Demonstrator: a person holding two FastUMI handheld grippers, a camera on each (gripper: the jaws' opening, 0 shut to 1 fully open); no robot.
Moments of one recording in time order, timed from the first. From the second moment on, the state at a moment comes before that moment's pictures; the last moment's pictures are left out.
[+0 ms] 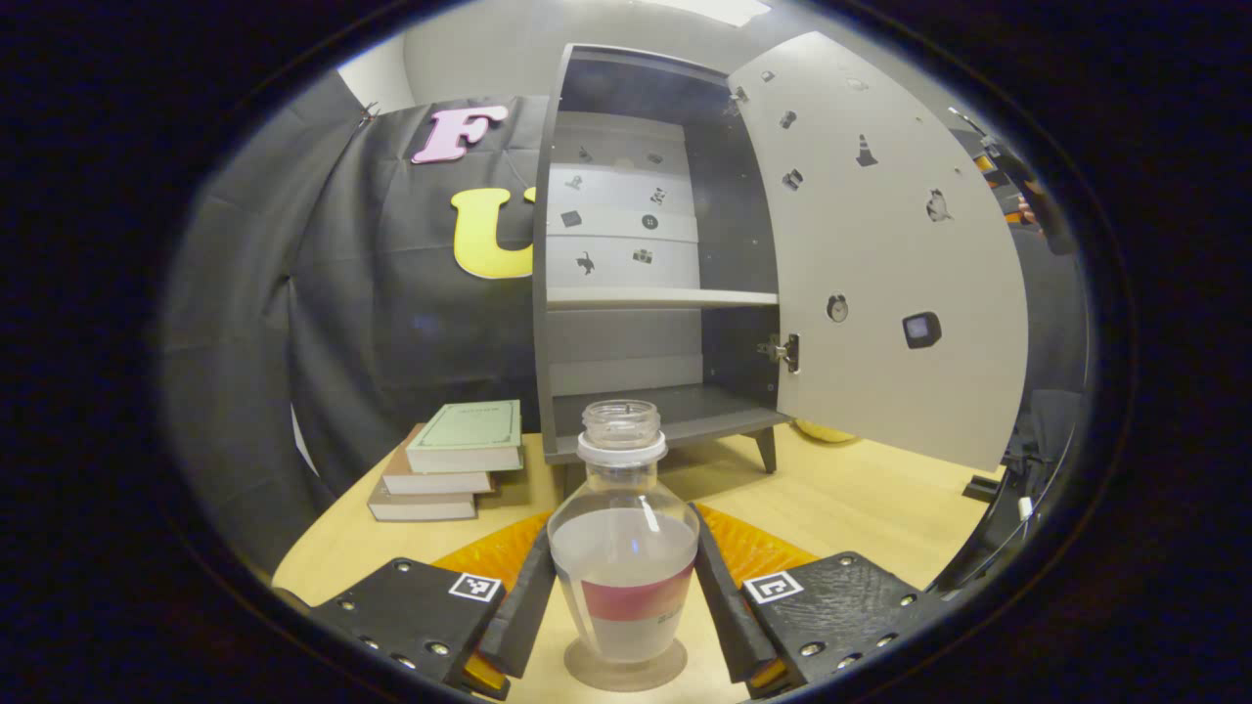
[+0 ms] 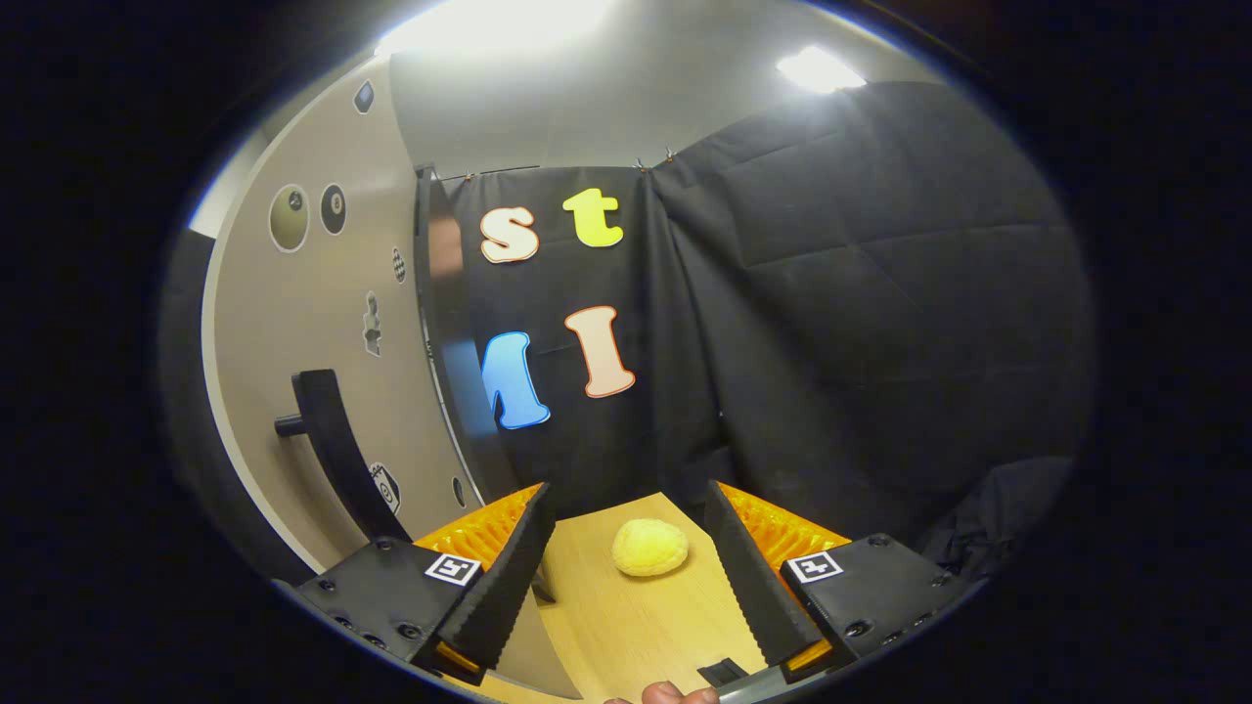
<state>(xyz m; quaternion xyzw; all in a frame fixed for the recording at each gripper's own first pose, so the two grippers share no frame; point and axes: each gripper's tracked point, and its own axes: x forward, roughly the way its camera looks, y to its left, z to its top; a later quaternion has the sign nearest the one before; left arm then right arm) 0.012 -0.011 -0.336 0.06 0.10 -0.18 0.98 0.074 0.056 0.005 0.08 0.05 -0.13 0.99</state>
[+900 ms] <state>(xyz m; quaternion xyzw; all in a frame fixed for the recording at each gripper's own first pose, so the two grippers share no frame) -0.003 -0.003 -0.376 0.07 0.13 -0.21 0.97 0.050 0.050 -0.033 0.13 0.09 -0.19 0.97</state>
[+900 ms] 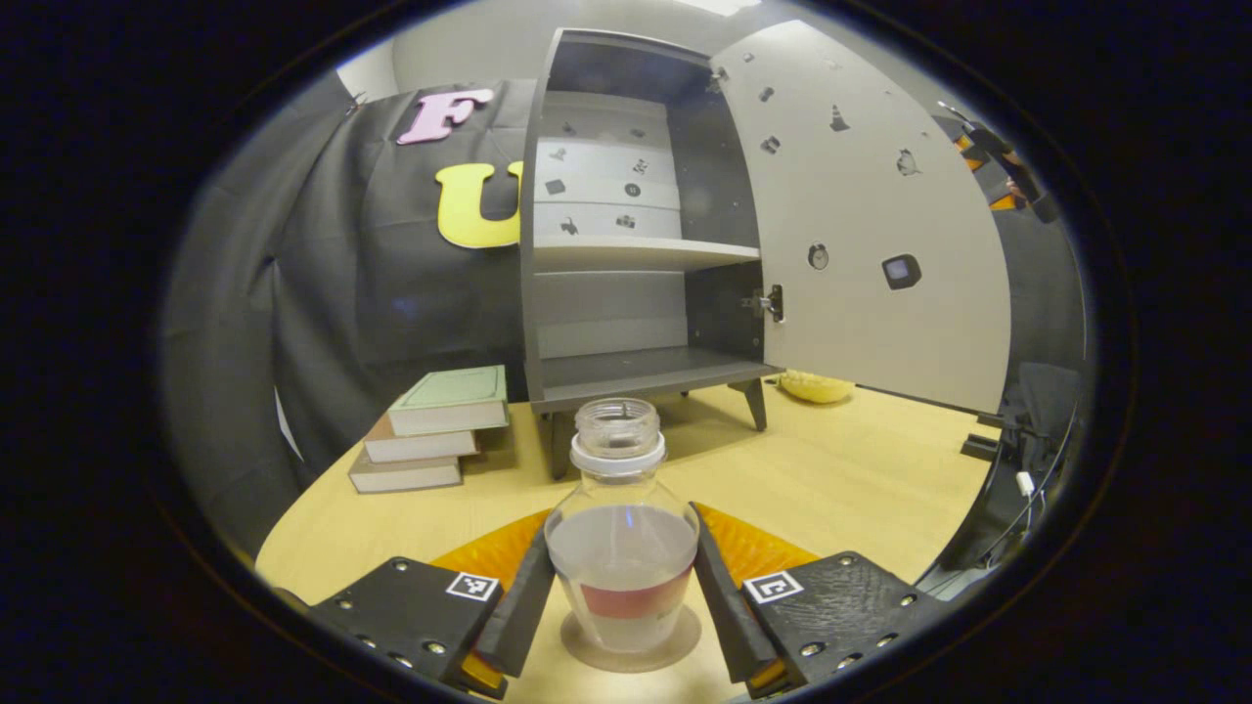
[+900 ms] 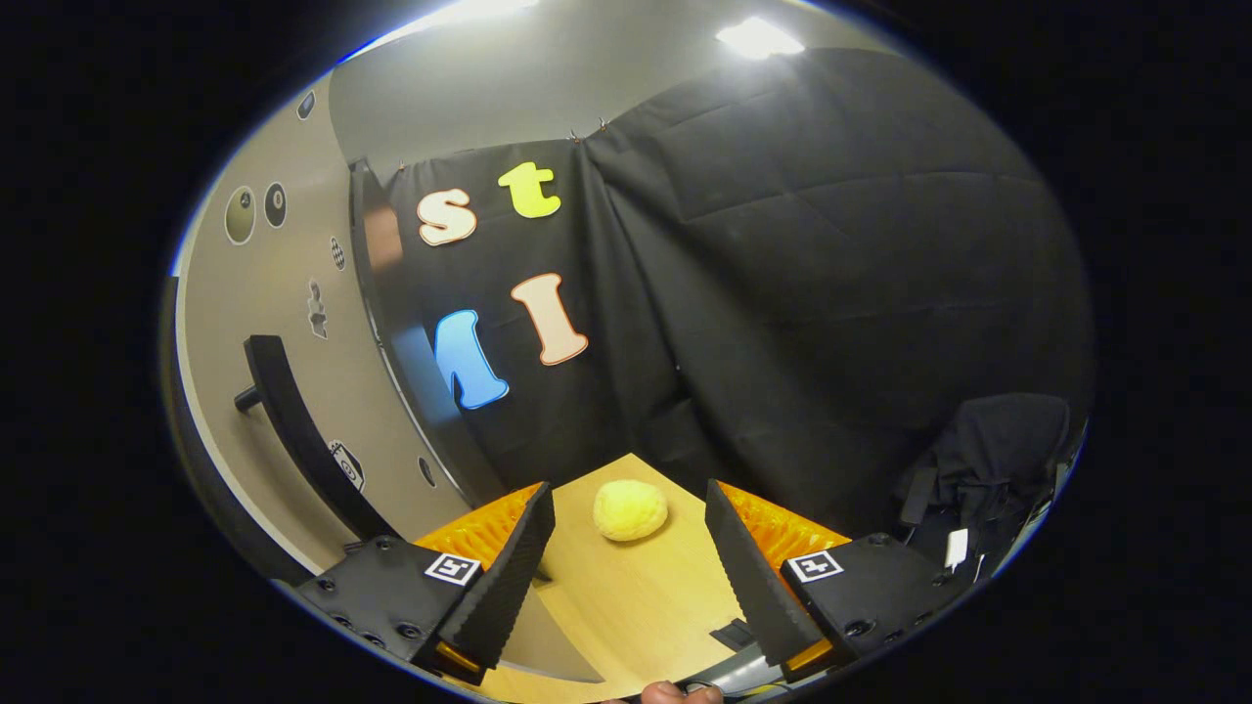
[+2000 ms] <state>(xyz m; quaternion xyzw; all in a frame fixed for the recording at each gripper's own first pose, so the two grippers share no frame) -0.041 -0.007 -0.174 0.00 0.08 -0.08 0.99 0.081 -0.001 -0.044 0.15 0.07 -0.15 0.98</state>
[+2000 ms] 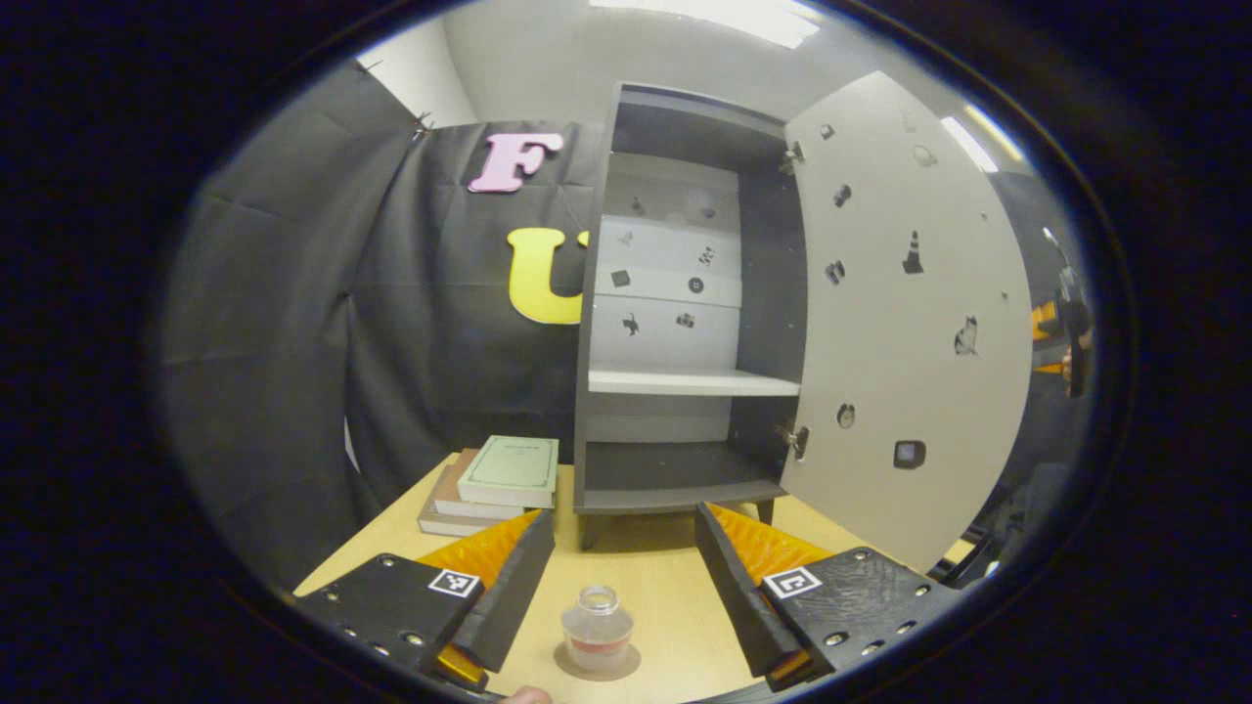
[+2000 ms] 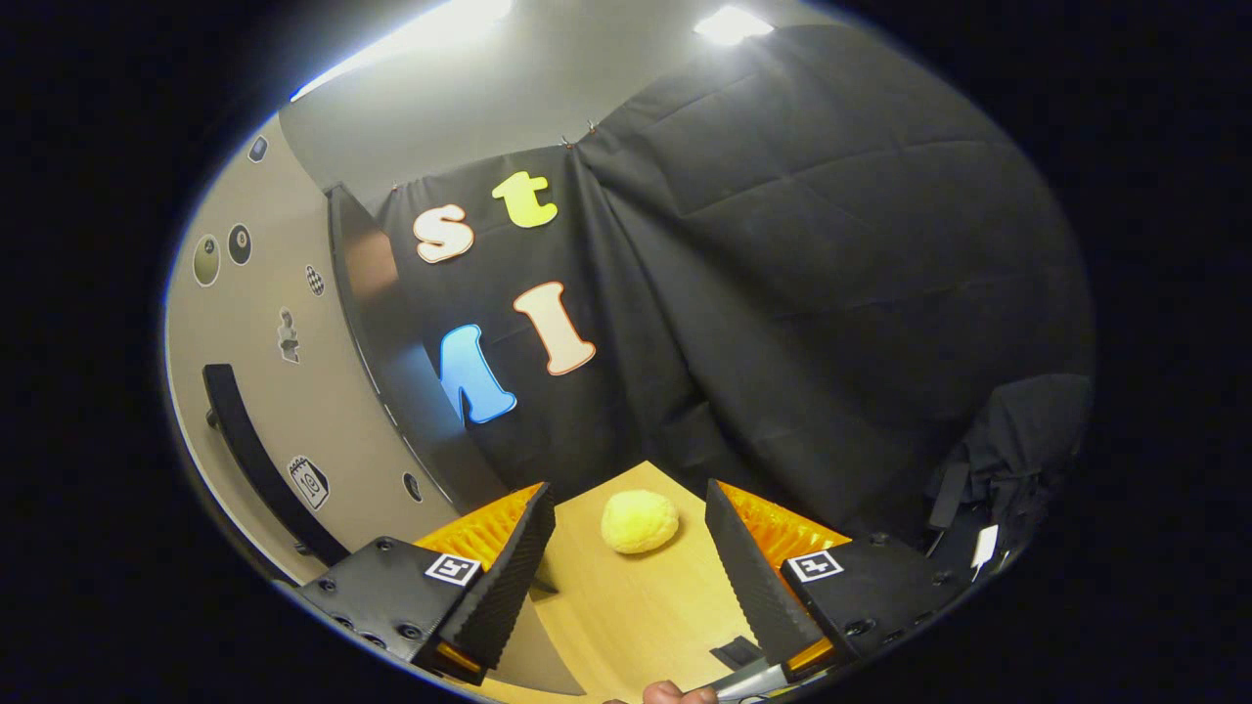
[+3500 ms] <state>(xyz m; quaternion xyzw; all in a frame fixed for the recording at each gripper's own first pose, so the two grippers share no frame) -0.059 0.038 -0.066 -0.01 0.11 -0.02 0.99 0.086 0.145 0.021 -0.03 0.08 0.04 1.00</state>
